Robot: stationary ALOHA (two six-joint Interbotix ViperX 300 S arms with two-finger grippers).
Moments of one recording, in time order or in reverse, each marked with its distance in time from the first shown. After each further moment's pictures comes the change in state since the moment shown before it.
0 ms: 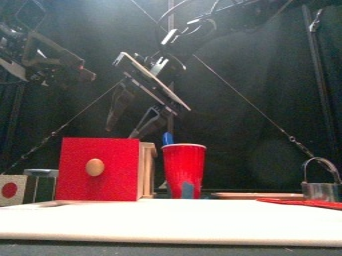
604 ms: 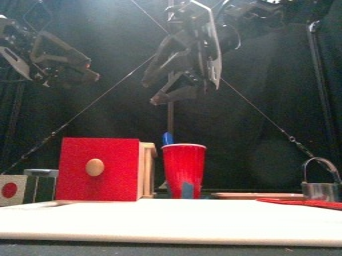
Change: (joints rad) left arm -0.008 0.000 -0.020 -0.121 0.000 0.000; right arm 0.026 -0.322 0.445 -0.433 -0.367 0.005
